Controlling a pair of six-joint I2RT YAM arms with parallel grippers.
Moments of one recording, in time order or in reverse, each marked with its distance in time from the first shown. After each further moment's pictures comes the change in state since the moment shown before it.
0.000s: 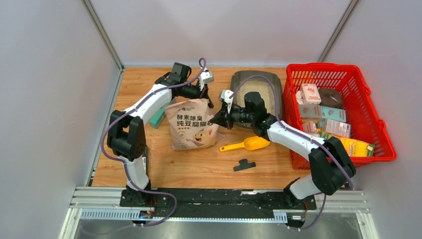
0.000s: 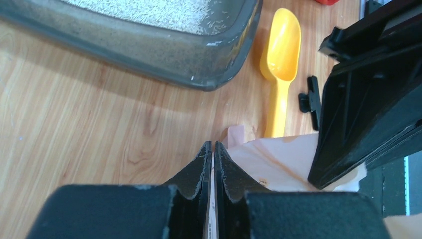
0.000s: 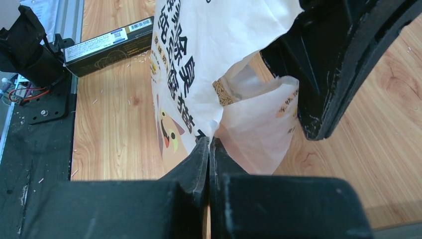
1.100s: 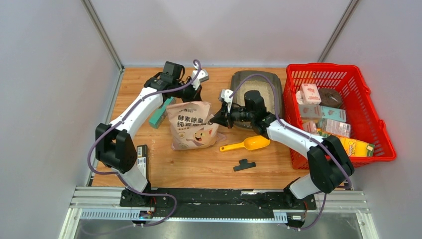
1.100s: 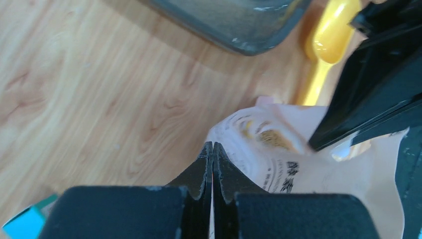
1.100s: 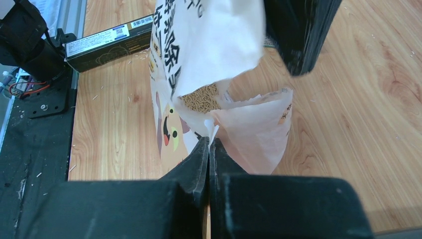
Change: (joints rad) left arm 0.021 -0.180 -0.042 -0.072 -0.312 -0.059; right arm -0.017 0.020 0.022 -0.018 -0.032 -0.029
